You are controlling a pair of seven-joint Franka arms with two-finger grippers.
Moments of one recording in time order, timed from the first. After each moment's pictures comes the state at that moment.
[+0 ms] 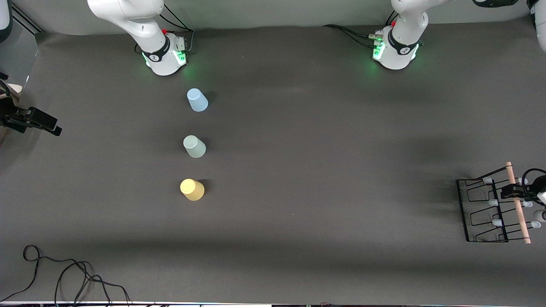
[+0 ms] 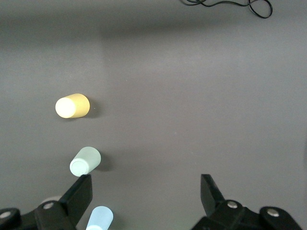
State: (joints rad) left arm 0.28 0.58 -0.01 -1.45 0.07 2.03 0.39; right arm 0.03 -0.02 -0.12 -1.63 -0.02 1.63 0.04
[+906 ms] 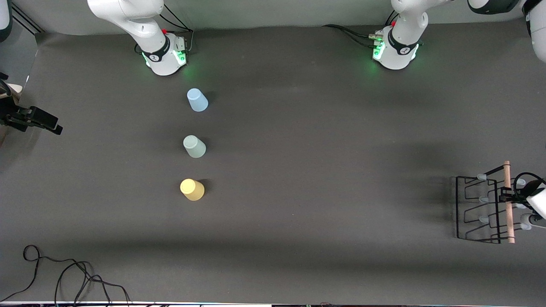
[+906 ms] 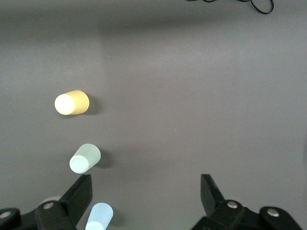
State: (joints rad) left arm 0.25 0.58 -0.04 -1.37 0.06 1.87 0.41; right arm 0.03 -0.02 -0.12 -1.63 -0.02 1.61 0.04
